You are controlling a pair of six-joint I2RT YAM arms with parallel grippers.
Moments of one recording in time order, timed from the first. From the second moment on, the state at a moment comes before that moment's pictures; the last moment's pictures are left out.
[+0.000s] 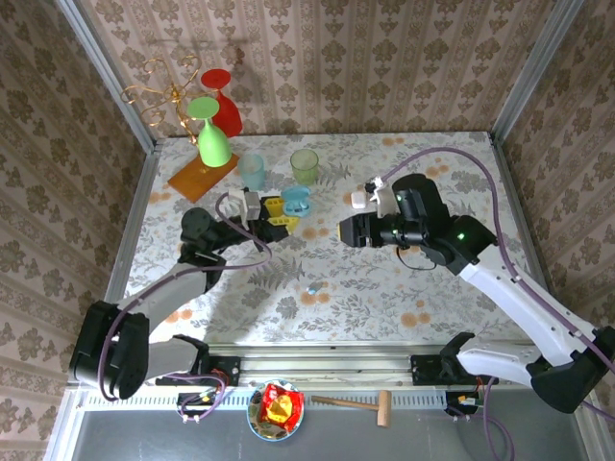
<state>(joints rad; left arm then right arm) -0.41 1.21 0.55 0.95 0.97 -0.22 0.61 1.12 1.16 -0.69 -0.28 0.48</state>
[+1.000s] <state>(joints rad) -0.37 1.05 0.52 0.80 0.95 -0.16 0.89 1.69 0.90 -0.26 -0.27 1.02</state>
